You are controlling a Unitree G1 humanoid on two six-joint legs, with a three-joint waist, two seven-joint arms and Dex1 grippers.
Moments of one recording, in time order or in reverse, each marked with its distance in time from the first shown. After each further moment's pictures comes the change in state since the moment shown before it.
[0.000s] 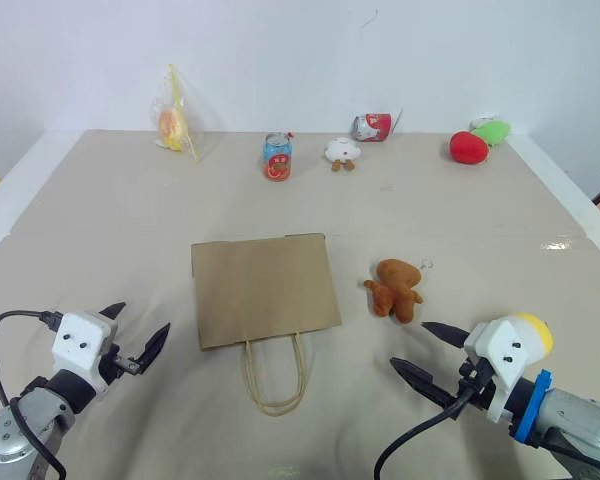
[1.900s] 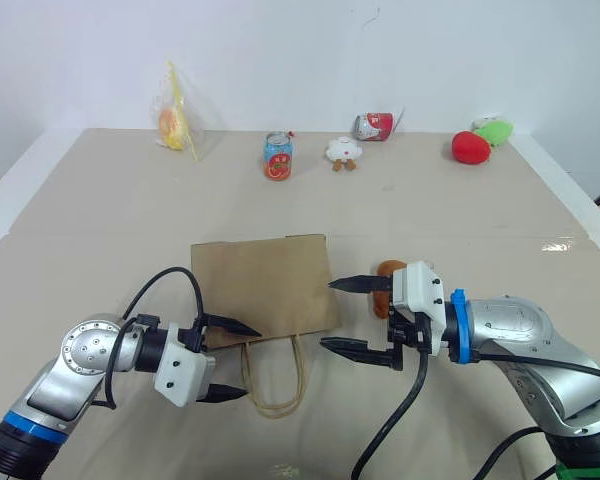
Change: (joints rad) left arm -0.515 0.308 -0.516 0.299 0.175 -0.694 -0.713; right arm -0.641 -0.089 0.373 0.109 0.079 0.049 0.232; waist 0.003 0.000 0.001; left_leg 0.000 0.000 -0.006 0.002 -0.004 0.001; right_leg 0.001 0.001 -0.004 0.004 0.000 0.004
